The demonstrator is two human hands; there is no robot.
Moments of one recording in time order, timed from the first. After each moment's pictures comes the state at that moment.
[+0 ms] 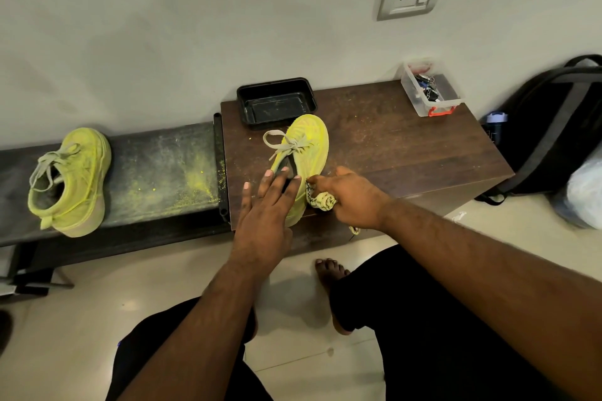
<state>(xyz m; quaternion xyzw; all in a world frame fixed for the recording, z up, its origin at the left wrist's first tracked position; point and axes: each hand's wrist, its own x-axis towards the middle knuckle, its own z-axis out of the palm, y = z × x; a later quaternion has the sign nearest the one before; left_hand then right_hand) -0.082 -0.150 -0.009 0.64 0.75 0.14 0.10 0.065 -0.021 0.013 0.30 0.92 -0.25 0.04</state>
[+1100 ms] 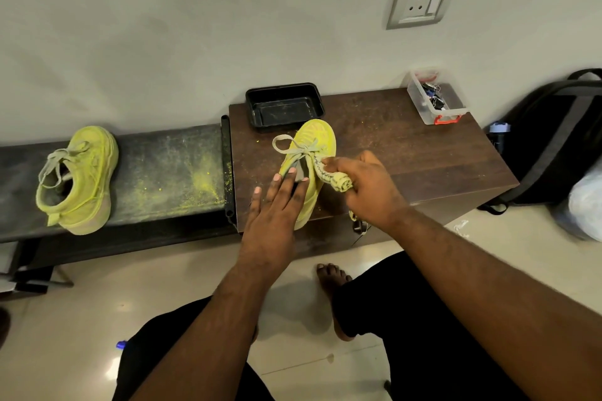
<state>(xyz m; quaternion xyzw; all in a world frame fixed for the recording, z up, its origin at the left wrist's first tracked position) -0.082 -0.152 -0.010 0.63 0.76 0.12 0.09 0.064 -0.032 0.038 0.39 0.88 -0.23 -0.15</state>
